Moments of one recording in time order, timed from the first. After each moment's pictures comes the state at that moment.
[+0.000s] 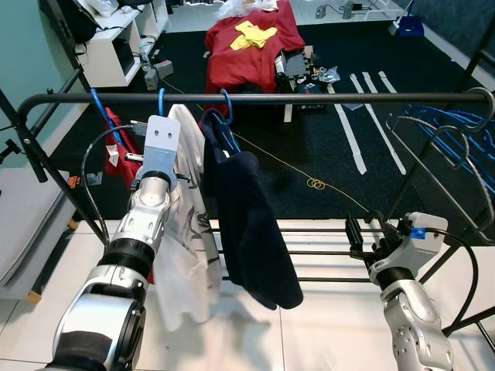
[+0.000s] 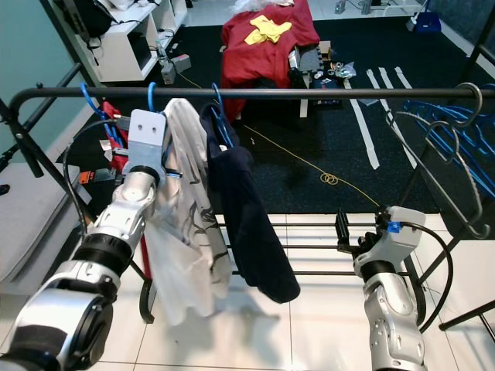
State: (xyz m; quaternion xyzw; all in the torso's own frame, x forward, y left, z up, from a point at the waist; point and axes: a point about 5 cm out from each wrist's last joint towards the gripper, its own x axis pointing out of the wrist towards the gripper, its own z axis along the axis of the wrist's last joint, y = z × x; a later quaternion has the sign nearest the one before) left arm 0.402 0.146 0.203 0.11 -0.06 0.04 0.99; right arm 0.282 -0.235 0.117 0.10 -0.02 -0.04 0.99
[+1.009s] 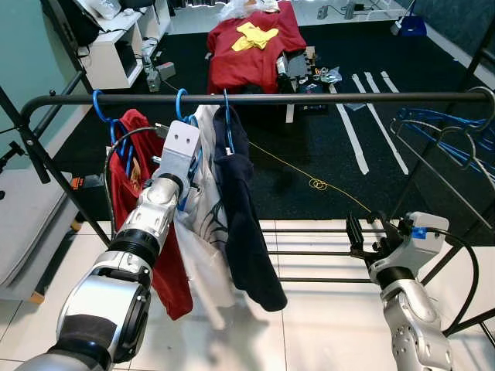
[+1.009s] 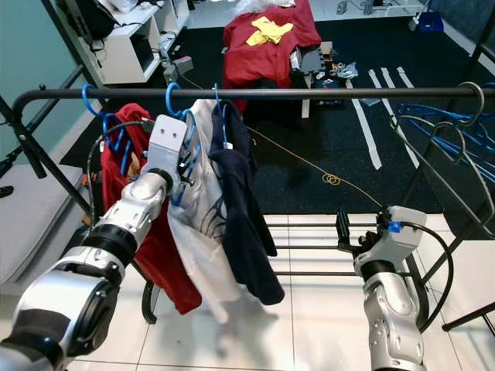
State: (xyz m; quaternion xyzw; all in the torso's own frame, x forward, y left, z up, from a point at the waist) left arm 0.408 0.138 0.189 0.14 -0.01 -0.04 0.99; right arm 0.282 -0.235 0.117 0.11 -0.03 -0.05 0.99
